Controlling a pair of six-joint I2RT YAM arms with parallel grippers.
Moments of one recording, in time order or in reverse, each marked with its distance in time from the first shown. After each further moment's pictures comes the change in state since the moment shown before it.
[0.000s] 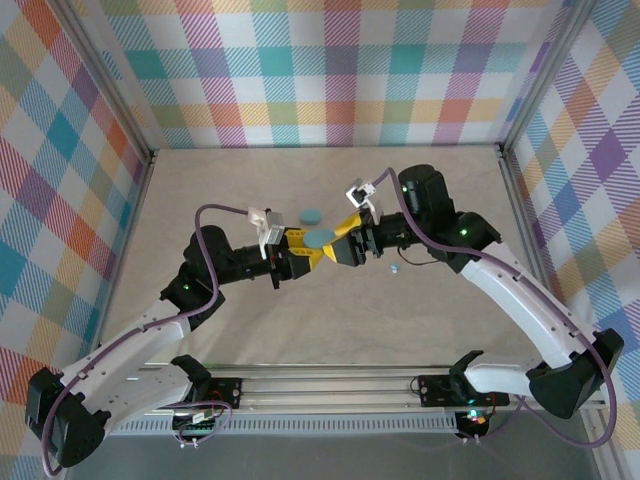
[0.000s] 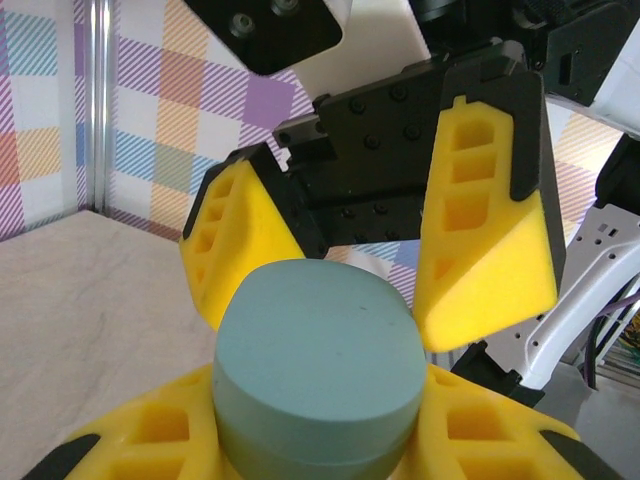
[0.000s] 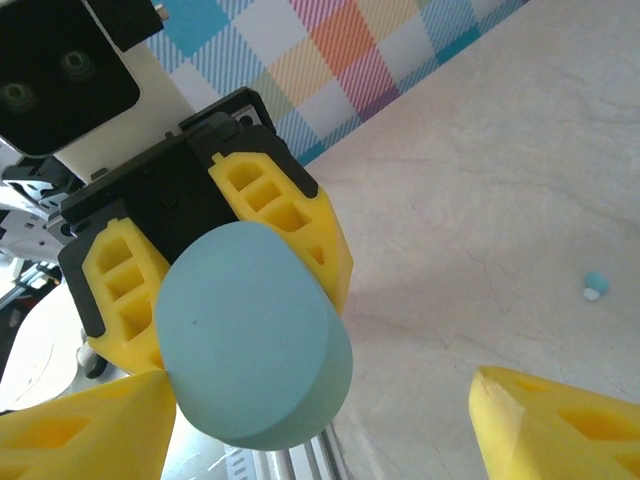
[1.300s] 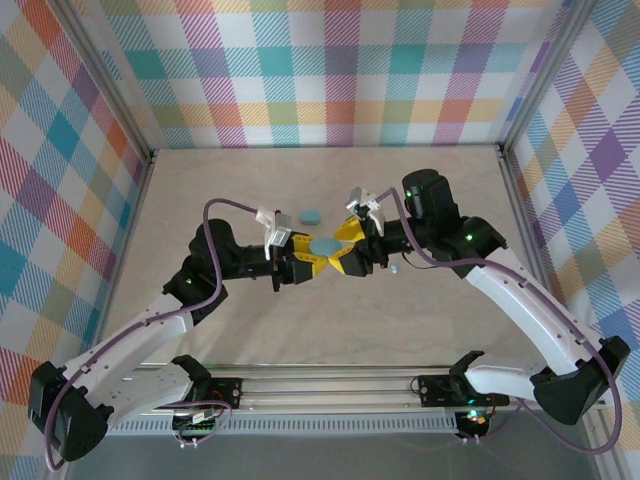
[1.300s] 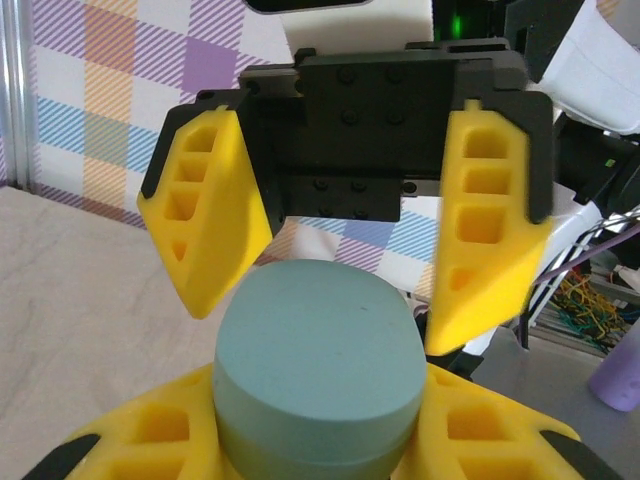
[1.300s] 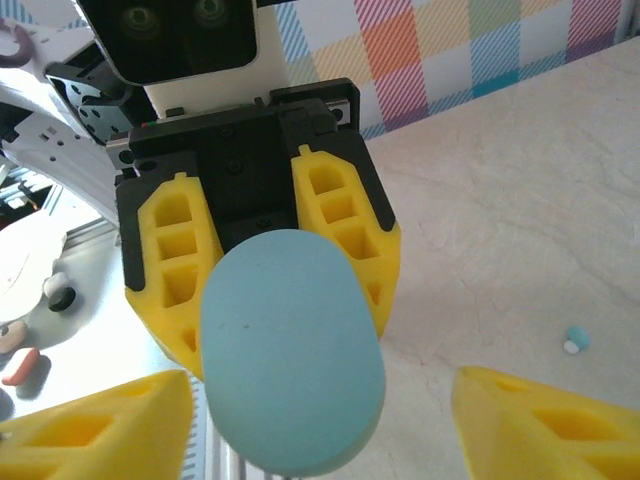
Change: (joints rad) left arm 0.000 0.042 0.050 -0.056 0.132 0.000; right arm 0.013 -0.037 -0.031 -0.017 -0.073 -0.261
